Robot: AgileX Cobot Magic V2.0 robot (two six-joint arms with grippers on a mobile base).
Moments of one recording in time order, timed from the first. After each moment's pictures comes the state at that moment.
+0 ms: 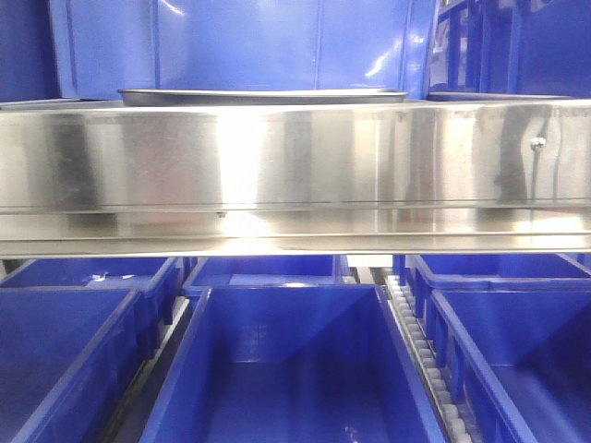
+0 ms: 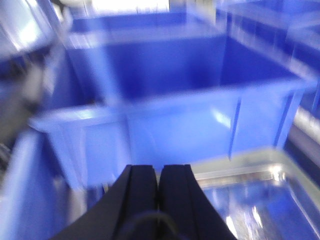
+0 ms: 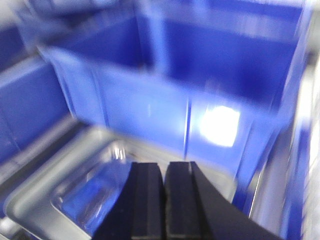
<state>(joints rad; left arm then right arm) -0.61 1.24 -1.65 0.43 0.85 -0.31 0.27 1.21 -1.59 0.25 0.78 -0.11</state>
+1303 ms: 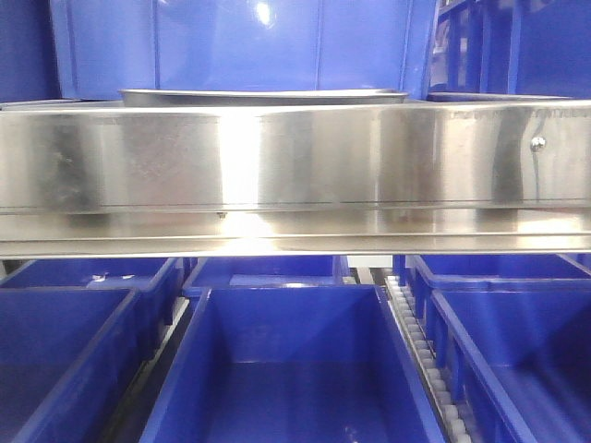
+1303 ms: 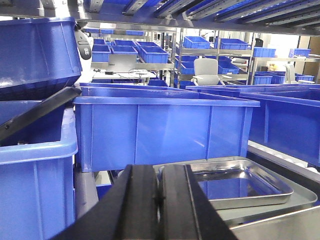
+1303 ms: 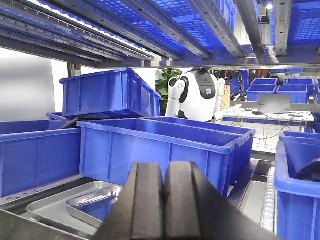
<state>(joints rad) -0.61 0.18 -0.67 0.45 0.52 -0.40 0.27 0.07 -0.70 0.21 0.49 -0.13</state>
